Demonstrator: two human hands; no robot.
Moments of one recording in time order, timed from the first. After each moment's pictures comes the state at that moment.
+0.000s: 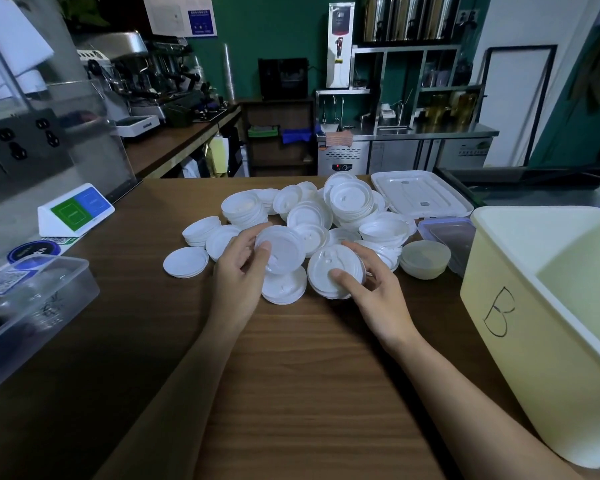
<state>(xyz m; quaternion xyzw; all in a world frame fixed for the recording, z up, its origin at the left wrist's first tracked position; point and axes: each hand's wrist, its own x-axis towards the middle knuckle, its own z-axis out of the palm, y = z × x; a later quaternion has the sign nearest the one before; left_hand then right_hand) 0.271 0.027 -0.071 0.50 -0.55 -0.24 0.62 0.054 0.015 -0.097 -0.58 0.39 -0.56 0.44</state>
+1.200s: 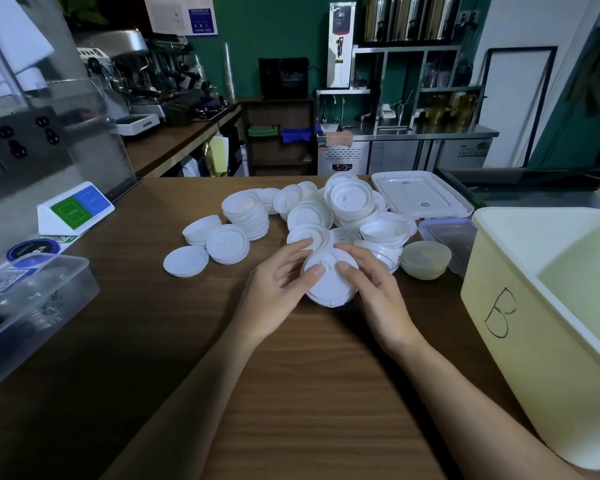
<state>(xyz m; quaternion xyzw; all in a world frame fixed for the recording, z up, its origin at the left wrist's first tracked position) 0.244 0.035 -0.076 0.44 -0.62 -0.37 0.53 0.058 0.019 -0.091 -0.58 0.34 -0.55 0.49</state>
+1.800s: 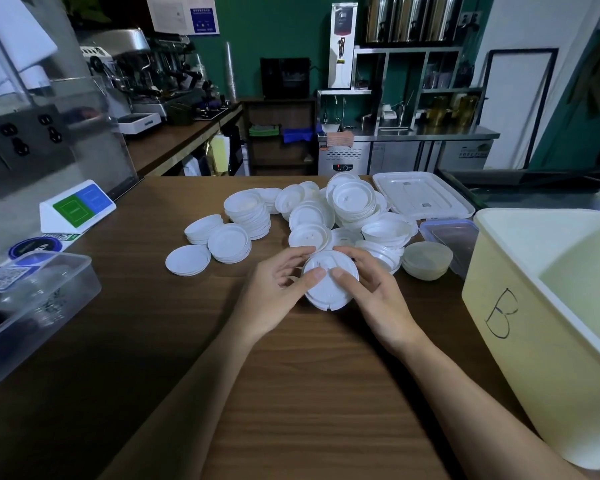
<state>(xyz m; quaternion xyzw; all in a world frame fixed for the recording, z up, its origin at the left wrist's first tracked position) 0.251 0.033 -0.077 0.47 -0.64 -0.33 0.51 0.056 0.021 -0.090 -0.60 0.35 -0.53 0.48</state>
